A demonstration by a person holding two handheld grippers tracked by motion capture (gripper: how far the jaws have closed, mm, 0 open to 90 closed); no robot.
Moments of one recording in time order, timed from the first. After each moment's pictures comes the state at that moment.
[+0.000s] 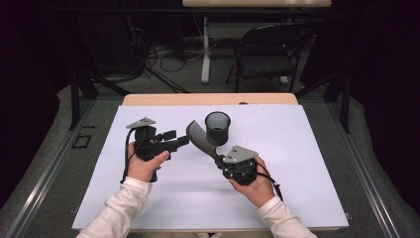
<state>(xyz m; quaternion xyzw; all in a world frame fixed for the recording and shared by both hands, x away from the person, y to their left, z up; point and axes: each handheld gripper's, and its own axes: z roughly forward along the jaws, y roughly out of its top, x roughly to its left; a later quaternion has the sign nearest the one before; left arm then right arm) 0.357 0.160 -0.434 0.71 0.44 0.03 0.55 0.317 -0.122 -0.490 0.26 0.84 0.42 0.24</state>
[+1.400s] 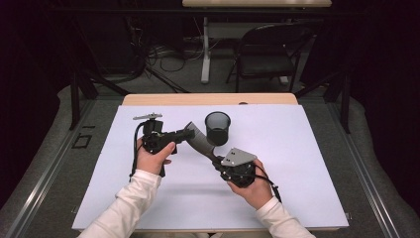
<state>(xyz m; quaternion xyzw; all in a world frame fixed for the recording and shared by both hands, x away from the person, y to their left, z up) 0.375 0.146 -0.434 0.69 0.46 -0.03 0.56 0.312 -0.117 -0.491 0.25 0.83 0.43 0.24</state>
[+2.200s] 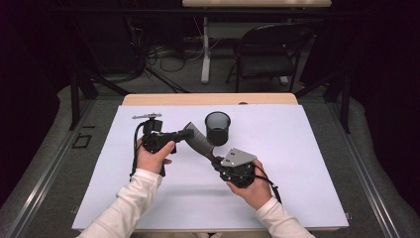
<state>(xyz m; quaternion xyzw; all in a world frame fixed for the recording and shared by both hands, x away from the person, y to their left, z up) 0.377 0.147 -0.435 0.69 0.46 -0.06 0.56 0.311 -0.116 -0.492 0.25 0.83 0.43 0.24</state>
